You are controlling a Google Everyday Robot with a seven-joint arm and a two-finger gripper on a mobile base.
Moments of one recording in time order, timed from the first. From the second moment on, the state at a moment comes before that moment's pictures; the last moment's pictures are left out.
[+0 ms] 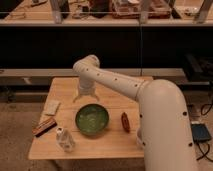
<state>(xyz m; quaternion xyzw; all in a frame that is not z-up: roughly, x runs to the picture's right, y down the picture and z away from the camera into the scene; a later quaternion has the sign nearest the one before) -0.110 0.057 0.849 -0.18 -0.31 -0.69 0.63</state>
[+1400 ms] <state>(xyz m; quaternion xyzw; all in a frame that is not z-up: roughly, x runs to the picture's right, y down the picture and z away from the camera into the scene) -0.110 0.056 0.849 -0.18 -0.31 -0.69 0.63</state>
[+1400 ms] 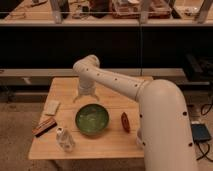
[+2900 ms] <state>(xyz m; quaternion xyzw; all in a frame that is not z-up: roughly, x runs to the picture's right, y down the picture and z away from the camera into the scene) -0.225 0.042 0.832 0.08 -0.26 -0.84 0.47</state>
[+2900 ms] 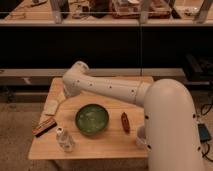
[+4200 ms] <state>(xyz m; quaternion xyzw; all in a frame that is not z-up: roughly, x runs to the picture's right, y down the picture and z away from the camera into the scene) -0.286 0.128 0.843 0.22 -0.27 -0.87 0.35</state>
